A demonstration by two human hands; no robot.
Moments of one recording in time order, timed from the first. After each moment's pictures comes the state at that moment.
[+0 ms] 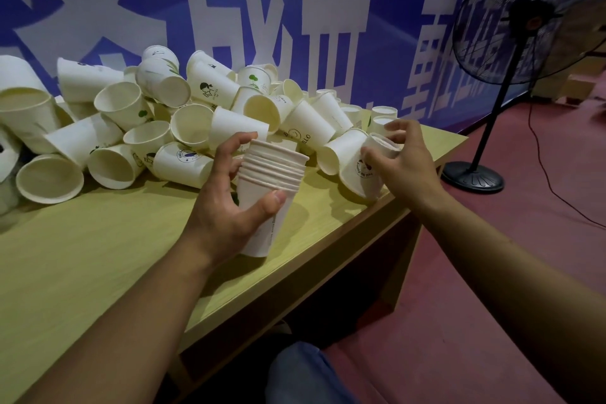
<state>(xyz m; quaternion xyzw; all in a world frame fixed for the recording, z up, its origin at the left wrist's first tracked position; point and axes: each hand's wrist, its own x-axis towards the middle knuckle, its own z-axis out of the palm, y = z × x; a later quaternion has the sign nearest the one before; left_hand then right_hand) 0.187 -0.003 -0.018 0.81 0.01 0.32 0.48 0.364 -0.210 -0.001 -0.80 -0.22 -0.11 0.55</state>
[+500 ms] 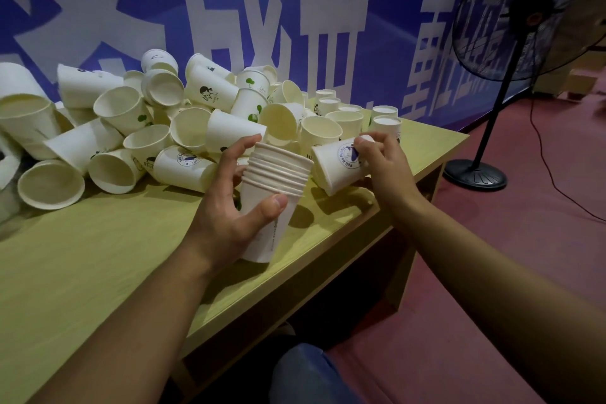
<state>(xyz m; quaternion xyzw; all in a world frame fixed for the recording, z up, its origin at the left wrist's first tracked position) 0.186 -0.002 -0.020 0.82 0.01 0.29 0.49 0.344 -0.187 -0.005 -0.67 -0.22 0.03 0.71</state>
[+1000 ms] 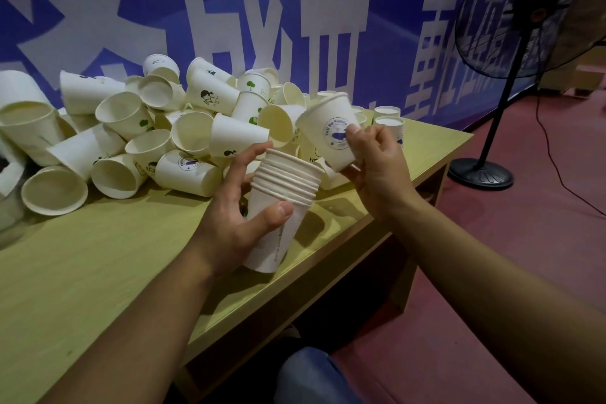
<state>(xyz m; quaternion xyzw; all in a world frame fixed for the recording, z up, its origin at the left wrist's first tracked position) 0.188 -0.003 -0.018 0.82 -0.03 0.26 0.51 0.335 -0.172 0.004 -0.49 -0.24 0.10 0.83</state>
